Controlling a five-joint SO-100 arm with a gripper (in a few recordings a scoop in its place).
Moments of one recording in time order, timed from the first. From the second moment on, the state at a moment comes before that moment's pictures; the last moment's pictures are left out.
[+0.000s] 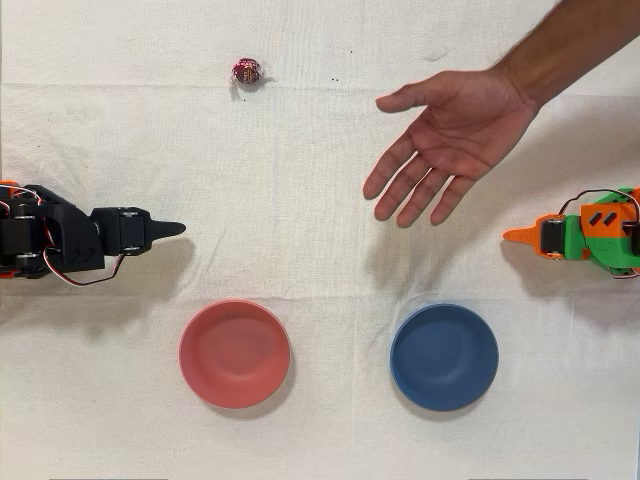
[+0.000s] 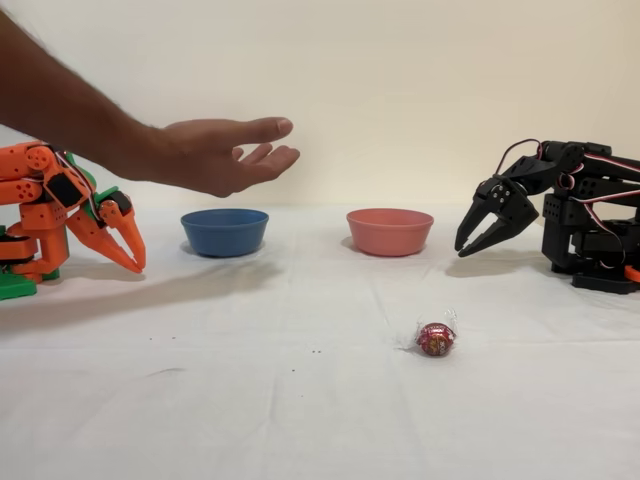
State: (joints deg) arm -1.4 189.1 181.3 54.3 3.7
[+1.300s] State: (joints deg) arm -2.5 168.3 162.6 51.1 9.2
